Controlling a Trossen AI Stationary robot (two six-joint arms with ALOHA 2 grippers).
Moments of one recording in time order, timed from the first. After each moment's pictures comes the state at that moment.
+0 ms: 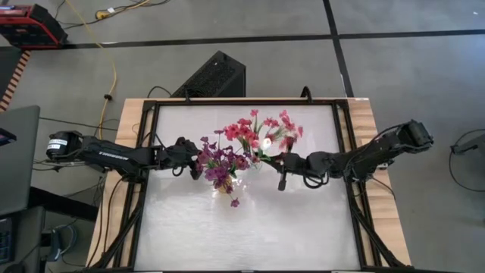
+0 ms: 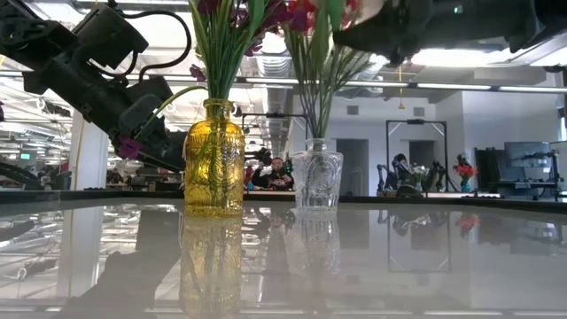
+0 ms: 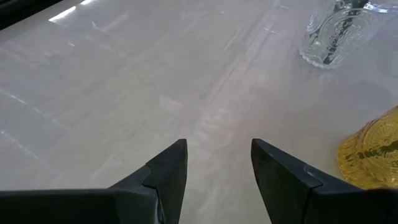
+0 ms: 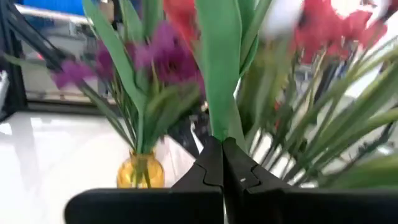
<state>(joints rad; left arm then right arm) 0.08 1.08 0.26 0.20 -0.33 -0.35 0.21 1.30 0.53 0.77 0.45 -0.15</state>
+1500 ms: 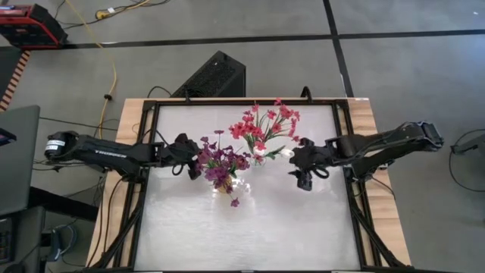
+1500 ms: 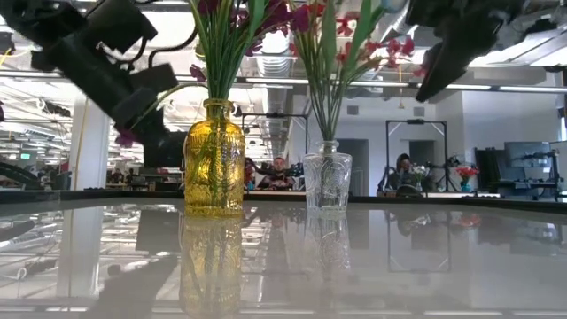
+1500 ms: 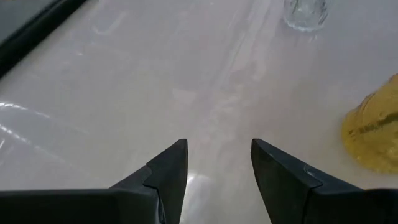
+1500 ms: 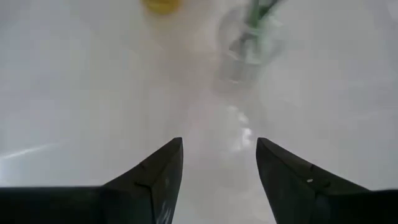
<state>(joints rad) 0.08 1.04 0.37 -0.02 -0.32 -0.19 0.15 1.14 0.92 -0.74 0.18 0.29</state>
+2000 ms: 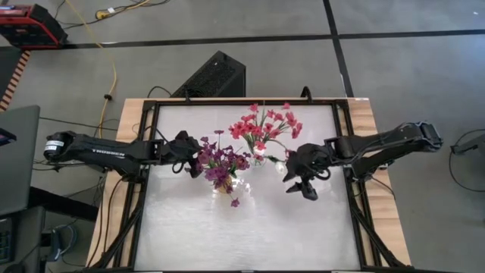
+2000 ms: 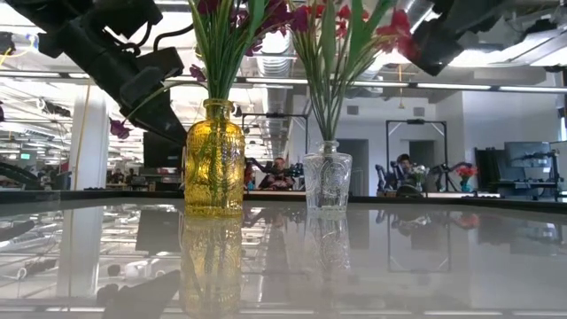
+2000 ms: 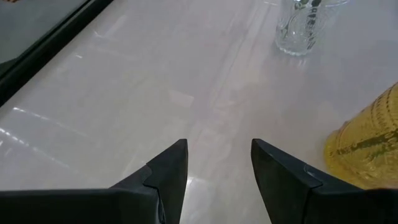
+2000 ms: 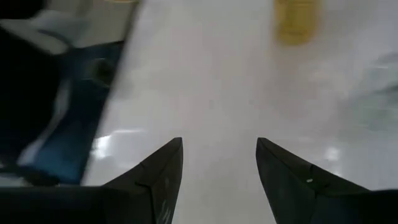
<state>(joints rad) 0.08 1.02 0.47 -0.14 -0.32 -0.20 0.13 1.15 0.92 -0.54 -0.28 0.20</state>
